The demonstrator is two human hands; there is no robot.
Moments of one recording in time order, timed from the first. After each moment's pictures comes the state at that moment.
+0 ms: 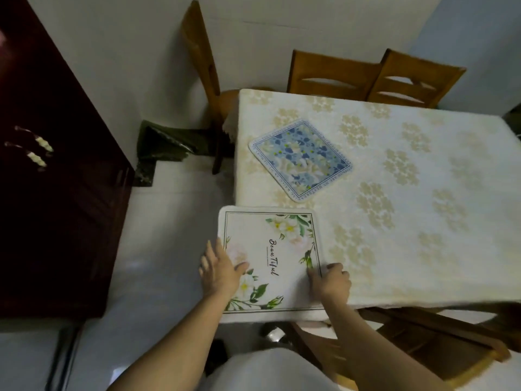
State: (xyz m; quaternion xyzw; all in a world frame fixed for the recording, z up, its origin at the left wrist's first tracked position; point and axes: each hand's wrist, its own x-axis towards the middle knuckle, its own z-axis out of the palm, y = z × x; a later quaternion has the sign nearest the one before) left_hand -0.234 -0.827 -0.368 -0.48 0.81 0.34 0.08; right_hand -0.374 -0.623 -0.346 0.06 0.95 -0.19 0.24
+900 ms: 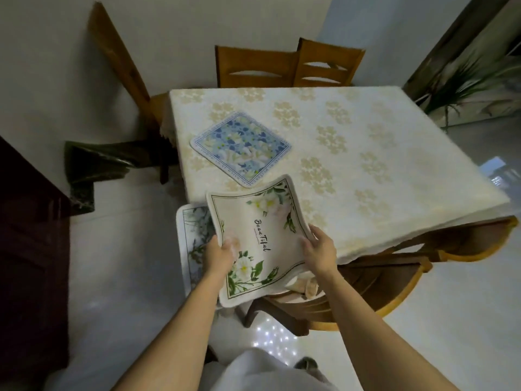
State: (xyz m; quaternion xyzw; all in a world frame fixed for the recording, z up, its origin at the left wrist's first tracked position) left_hand -0.273 -0.778 -0.328 -0.42 0.66 0.62 -0.01; right_hand -0.354 -0.574 -0.270 0.05 0.88 -0.45 0.15
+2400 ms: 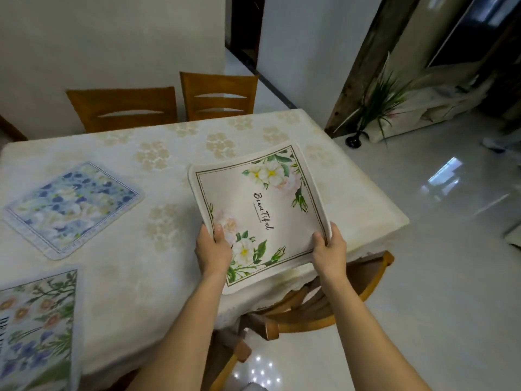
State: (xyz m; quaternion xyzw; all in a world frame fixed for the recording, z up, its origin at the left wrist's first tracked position) left_hand -0.616 -0.379 -0.231 -0.39 0.68 0.59 -0.18; right_hand -0.666 -0.173 -0.204 0.09 0.83 -0.55 -0.02
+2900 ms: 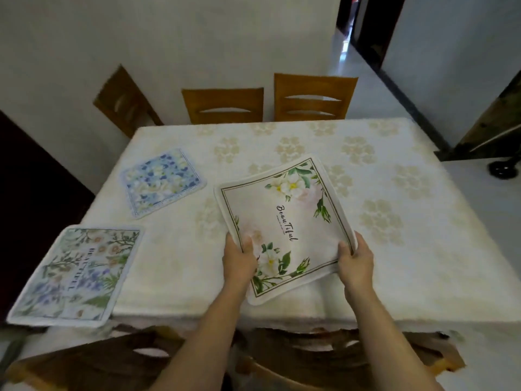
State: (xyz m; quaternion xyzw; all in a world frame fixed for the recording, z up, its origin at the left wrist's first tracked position) left_hand -0.662 -0.324 -0.248 -0.51 0.65 0.53 -0.21; right_hand -0.806 -0.154 -0.261 -0.02 0.81 -0.57 0.14
